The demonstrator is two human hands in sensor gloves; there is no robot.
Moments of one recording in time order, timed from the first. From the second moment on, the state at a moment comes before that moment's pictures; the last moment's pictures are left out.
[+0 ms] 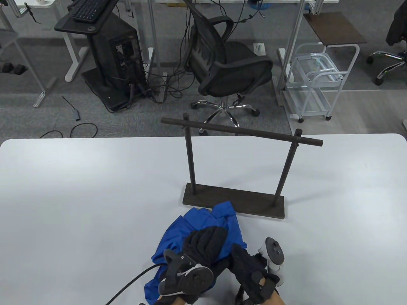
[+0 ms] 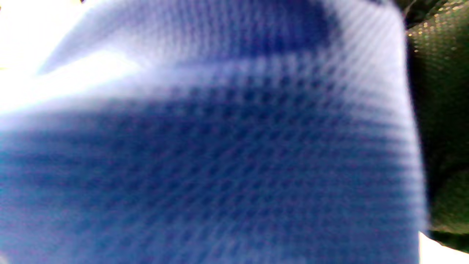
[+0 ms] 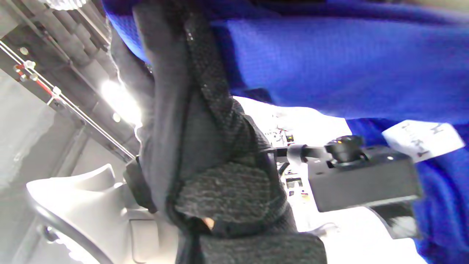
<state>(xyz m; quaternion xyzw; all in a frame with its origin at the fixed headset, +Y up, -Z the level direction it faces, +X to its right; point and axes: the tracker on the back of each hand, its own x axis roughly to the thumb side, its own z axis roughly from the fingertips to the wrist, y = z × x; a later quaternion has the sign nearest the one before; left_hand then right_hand) -0.060 -0.690 -0.223 0.15 -0.33 0.16 0.92 0.108 -0.768 -0.253 0.21 0.21 0.58 0.76</state>
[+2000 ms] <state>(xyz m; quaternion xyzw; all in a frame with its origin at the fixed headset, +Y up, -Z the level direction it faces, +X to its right) -0.170 -0.757 -0.285 -0.02 -0.11 0.04 0.99 0.132 -0.710 -0.269 0.23 0.11 0.50 0.83</state>
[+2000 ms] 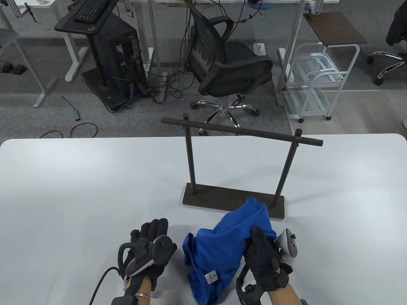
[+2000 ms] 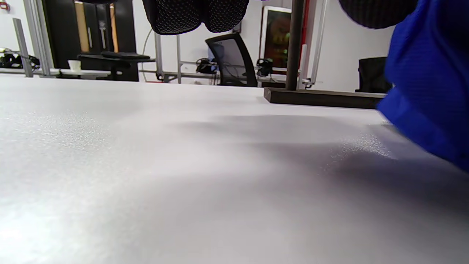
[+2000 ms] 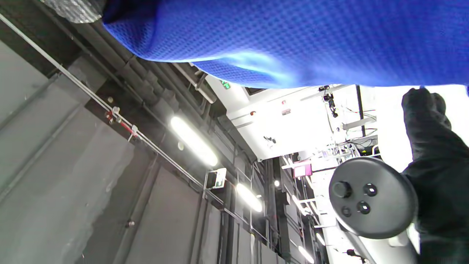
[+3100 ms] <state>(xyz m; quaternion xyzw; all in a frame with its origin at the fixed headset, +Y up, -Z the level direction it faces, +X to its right) -0.164 -0.753 -0.281 -0.01 -0.13 0.04 0.99 0.154 -0.430 -0.293 0.31 -0.11 0.59 0.73</state>
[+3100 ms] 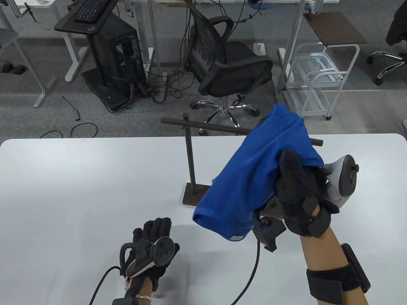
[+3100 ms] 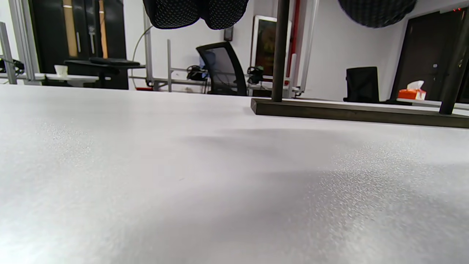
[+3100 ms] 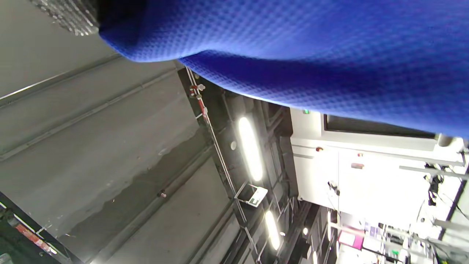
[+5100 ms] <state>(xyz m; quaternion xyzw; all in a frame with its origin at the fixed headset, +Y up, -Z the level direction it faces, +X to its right) -0.157 -0.751 -0.289 -0.03 -0.16 0.02 0.99 0.107 -0.420 -0.424 -0.13 -0.09 0.94 0.29</state>
